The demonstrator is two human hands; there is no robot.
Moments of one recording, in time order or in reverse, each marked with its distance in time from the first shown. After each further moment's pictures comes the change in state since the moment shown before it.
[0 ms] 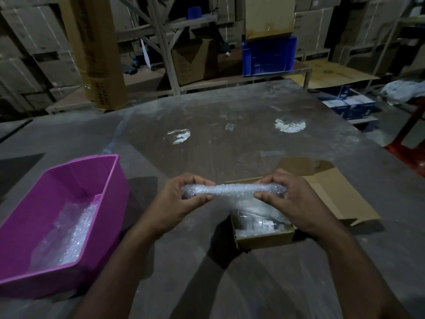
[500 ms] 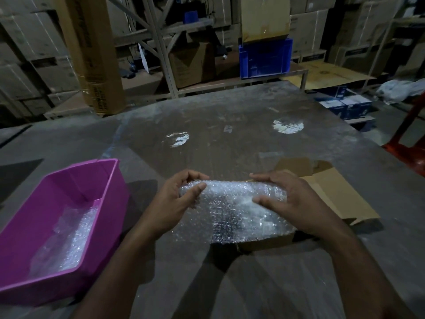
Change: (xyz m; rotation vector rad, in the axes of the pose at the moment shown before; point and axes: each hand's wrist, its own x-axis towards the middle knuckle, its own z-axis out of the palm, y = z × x) left_hand 0.007 -0.003 -0.003 0.052 0.044 0.051; right_hand -0.001 -0.009 -0.006 -0.205 -0.048 -0.078
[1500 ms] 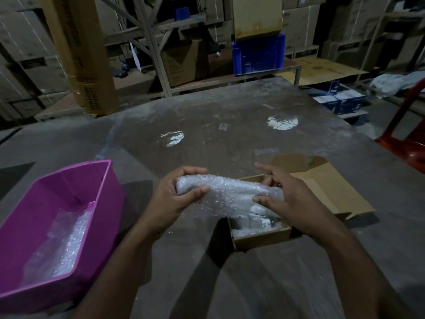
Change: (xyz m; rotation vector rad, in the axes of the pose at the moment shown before) left_hand 0.005 -0.001 0.009 -0.261 0.005 -0.037; right_hand -0.006 0.011 0.005 0.122 -0.004 0.129
